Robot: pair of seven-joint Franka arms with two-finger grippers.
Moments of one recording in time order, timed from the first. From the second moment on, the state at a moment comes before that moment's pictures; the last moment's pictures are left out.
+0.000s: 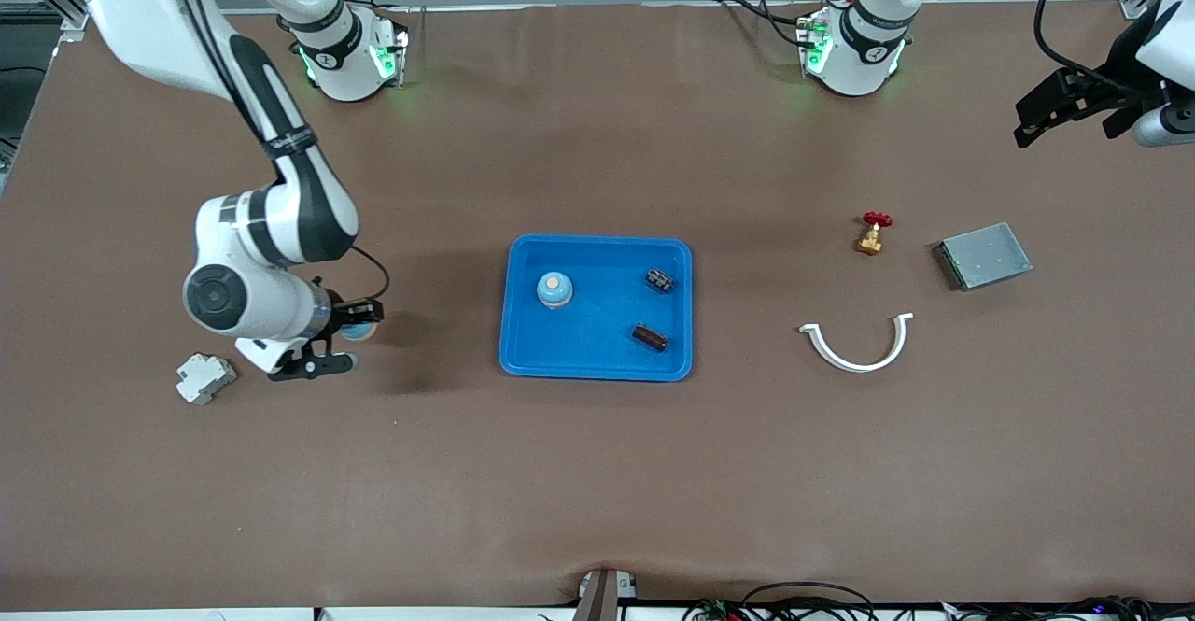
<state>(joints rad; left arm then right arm) 0.02 -0.14 -0.10 -1.62 0.02 1.47 -0.16 0.20 0.47 0.04 -1.80 0.05 2.08 0.14</state>
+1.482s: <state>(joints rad) 0.02 -0.12 -0.10 -1.61 0.02 1.48 -0.16 0.53 0.77 0.04 -1.42 0.12 2.17 0.71</state>
